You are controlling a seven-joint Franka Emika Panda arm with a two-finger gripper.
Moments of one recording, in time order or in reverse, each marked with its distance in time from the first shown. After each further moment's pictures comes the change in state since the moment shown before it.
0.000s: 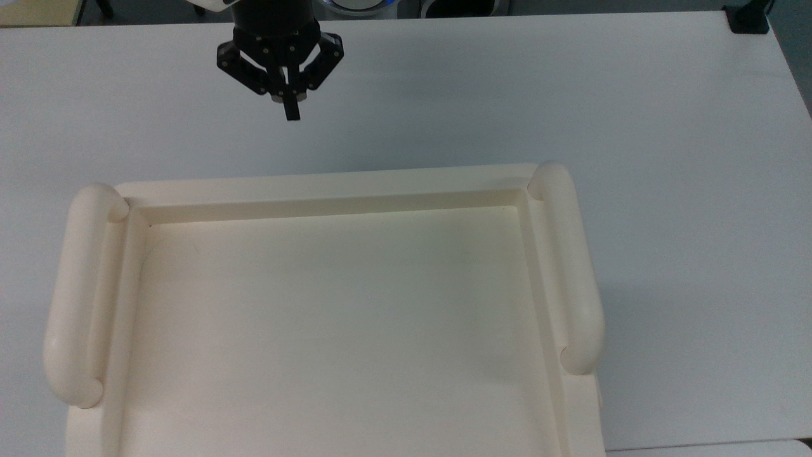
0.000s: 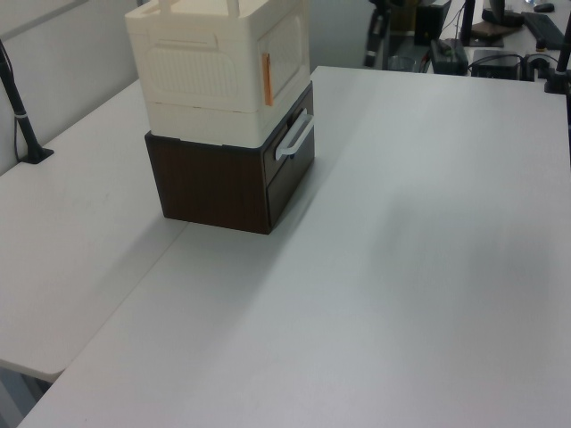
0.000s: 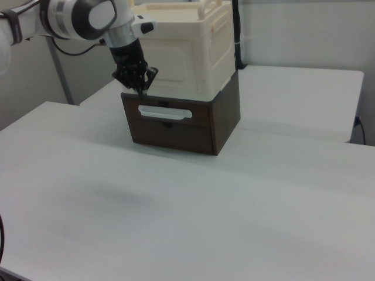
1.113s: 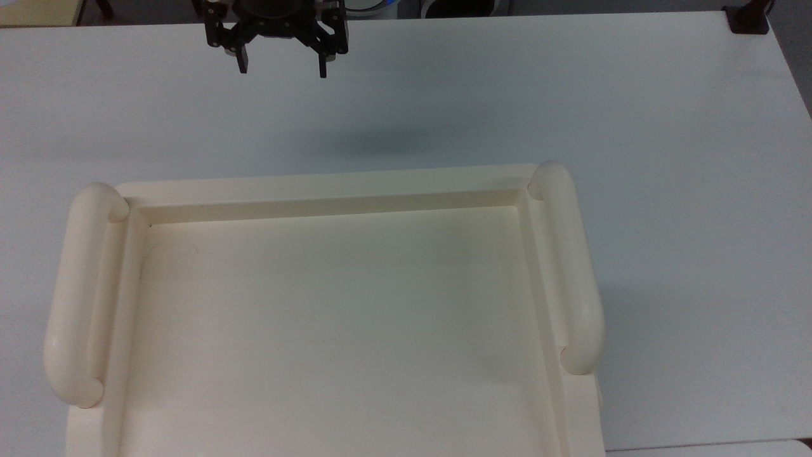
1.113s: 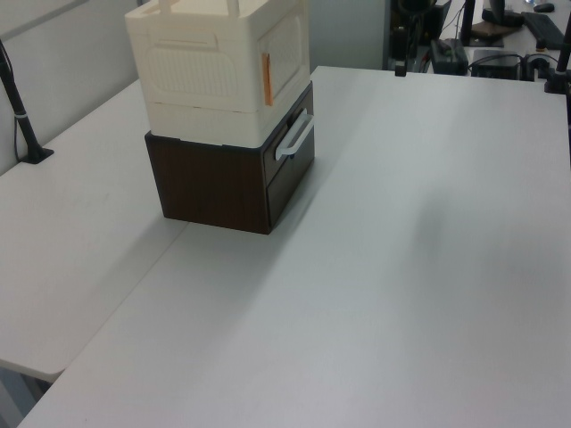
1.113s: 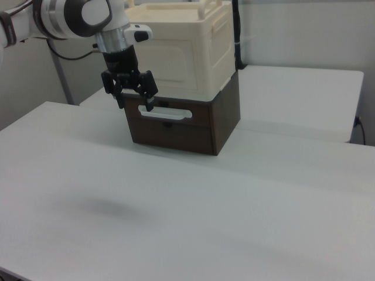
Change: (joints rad) arm -0.024 -0.045 0.034 -0.040 -0.086 -0.160 0.163
